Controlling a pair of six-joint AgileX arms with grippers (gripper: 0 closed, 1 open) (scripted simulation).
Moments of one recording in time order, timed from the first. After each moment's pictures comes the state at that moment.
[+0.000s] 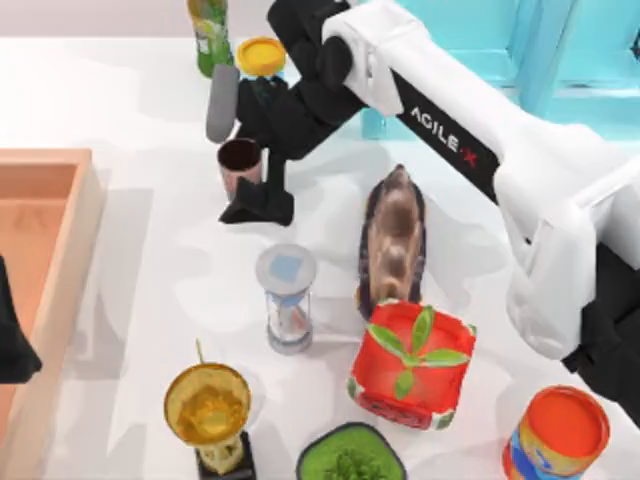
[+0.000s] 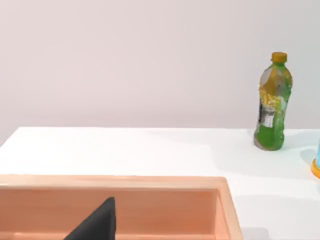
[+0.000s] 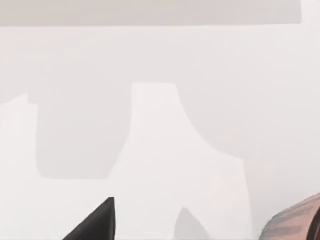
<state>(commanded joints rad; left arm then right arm) 0.00 0.00 0.00 0.00 0.00 0.00 0.58 2.93 2.89 -1.08 -0.55 -0.83</state>
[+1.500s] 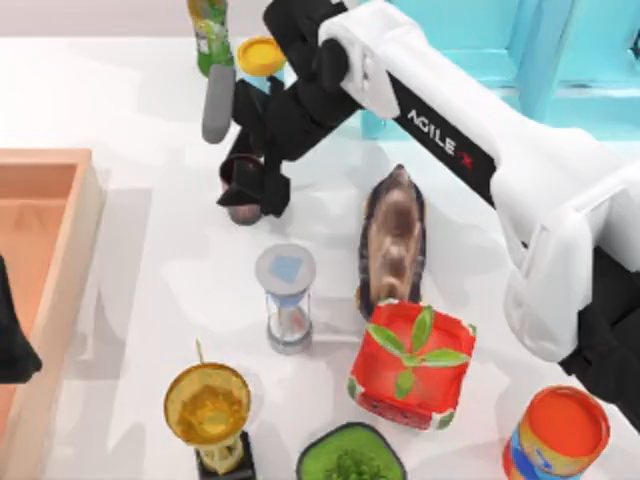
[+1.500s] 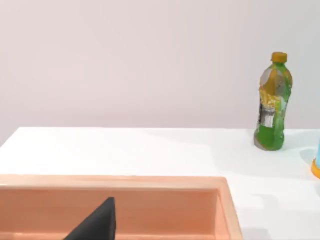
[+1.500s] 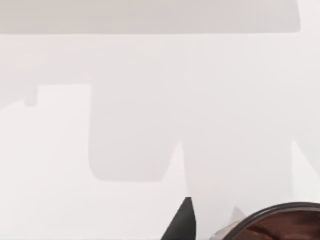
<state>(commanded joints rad) 0.00 0.00 0.00 0.00 0.00 0.00 0.58 2.94 2.90 -1.08 -0.54 -0.83</state>
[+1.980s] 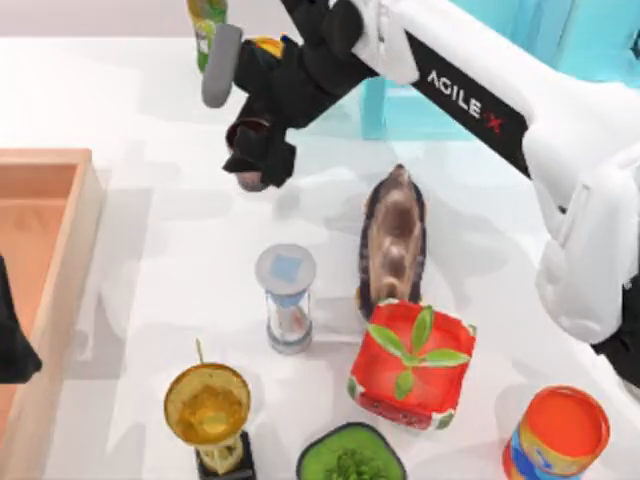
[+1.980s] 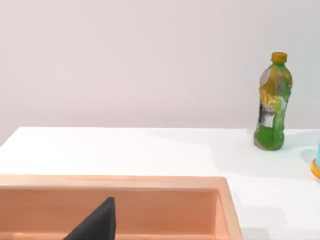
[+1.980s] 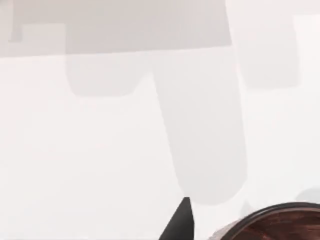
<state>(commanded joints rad) 0.00 0.00 0.00 0.00 0.00 0.00 0.58 2.73 2.68 -0.99 -0.45 -0.77</state>
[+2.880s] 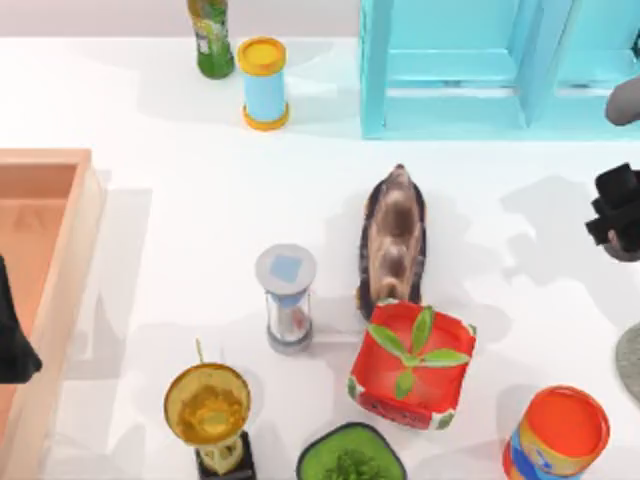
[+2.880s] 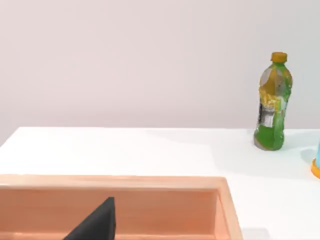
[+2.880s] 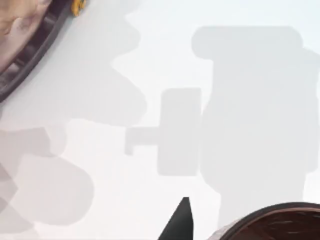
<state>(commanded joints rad) 0.00 0.00 0.00 0.00 0.00 0.00 0.19 1.36 0.97 -0.56 -0.07 -0.23</state>
